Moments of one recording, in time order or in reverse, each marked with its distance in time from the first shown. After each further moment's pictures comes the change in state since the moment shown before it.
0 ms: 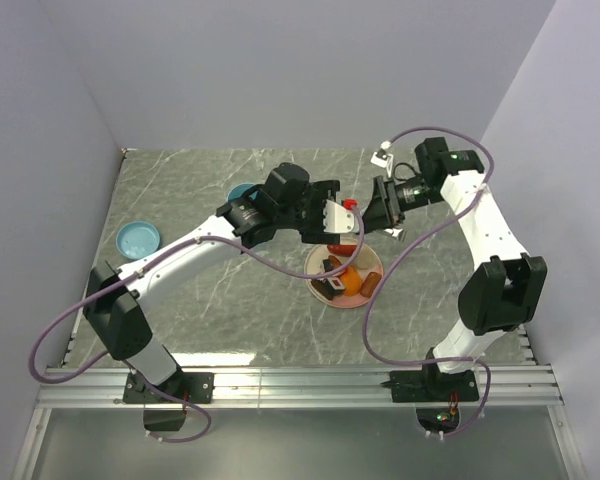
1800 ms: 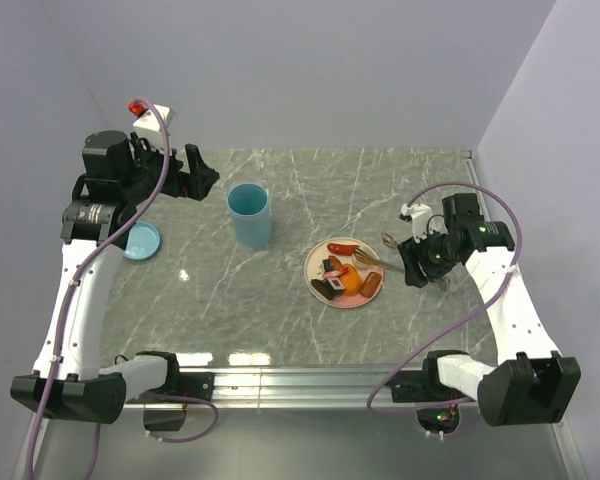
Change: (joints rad) left arm 0.743 -0.444 -0.002 -0.246 0.140 -0.926; right arm -0.103 -0.528 -0.535 0.203 0.797 -0.183
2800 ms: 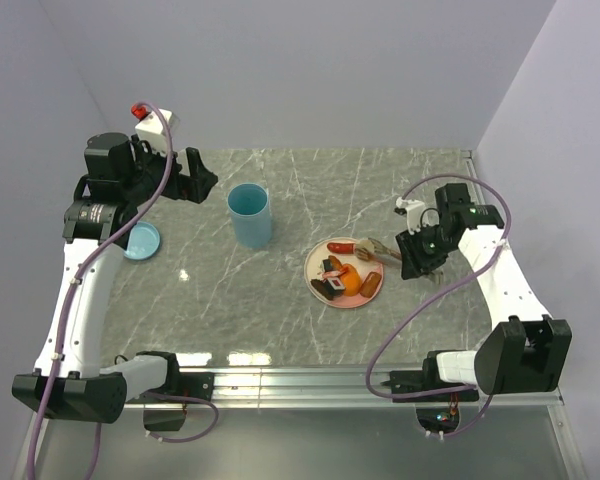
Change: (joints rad) left arm 0.011 0.001 -0.023 -0.004 -0.001 0.031; right arm 0.000 0.162 0.048 -0.006 -0.055 0.019
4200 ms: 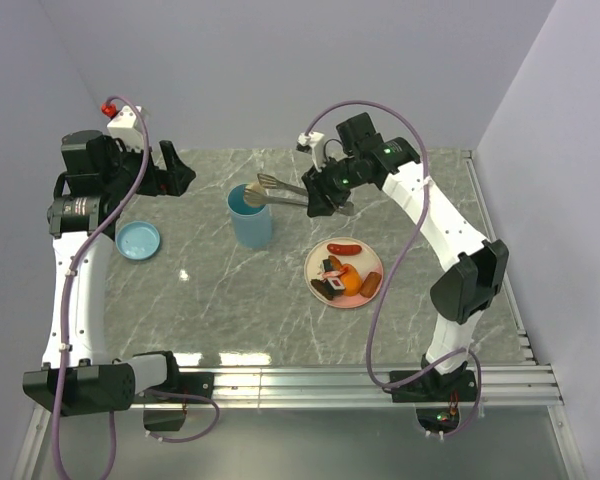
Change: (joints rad) left arm 0.174 0.037 0.024 -0.045 0.063 -0.032; right arm 0.479 0.512 0.794 0.103 -0.147 0.127
